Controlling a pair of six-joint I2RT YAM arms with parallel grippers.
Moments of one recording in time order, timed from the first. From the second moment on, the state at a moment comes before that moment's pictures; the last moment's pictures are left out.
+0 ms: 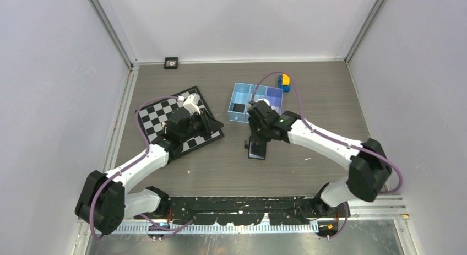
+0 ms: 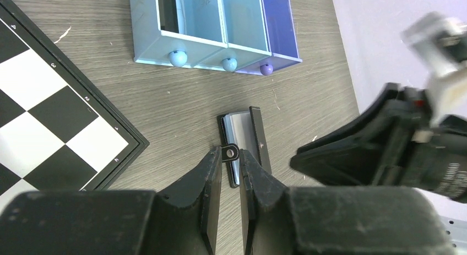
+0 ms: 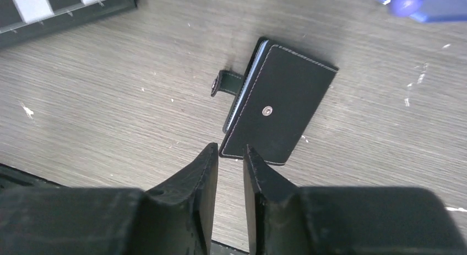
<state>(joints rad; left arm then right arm) -0.49 1.16 0.59 0.21 0.24 -0.70 0.80 1.52 1.11 -0.64 0.11 0.56</state>
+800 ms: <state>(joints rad) -0.49 1.16 0.59 0.22 0.25 -0.71 0.78 1.68 1.03 -0.59 0.30 0.58</state>
